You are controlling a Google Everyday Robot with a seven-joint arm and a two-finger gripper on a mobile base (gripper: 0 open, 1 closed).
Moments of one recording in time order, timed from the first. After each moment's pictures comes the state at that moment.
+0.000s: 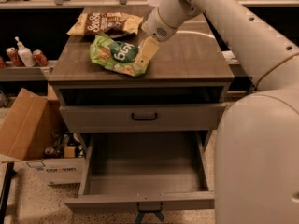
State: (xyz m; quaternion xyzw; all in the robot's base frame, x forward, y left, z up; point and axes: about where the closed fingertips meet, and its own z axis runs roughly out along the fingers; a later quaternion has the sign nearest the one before) arm 0.725 0.018 0.875 -0.64 0.69 0.15 0.31
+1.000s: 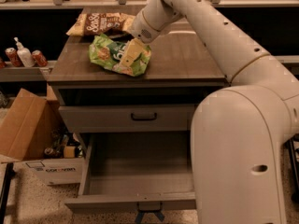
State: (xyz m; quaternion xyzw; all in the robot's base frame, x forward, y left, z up) arm 0.746 0.068 0.860 -0.64 0.68 0.18 0.31
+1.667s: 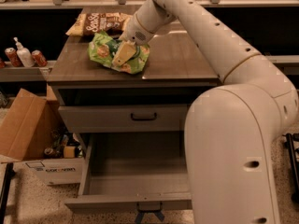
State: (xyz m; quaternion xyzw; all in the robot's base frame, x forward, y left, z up) arm 0.743 0.087 0.850 -0.65 0.67 0.19 0.30
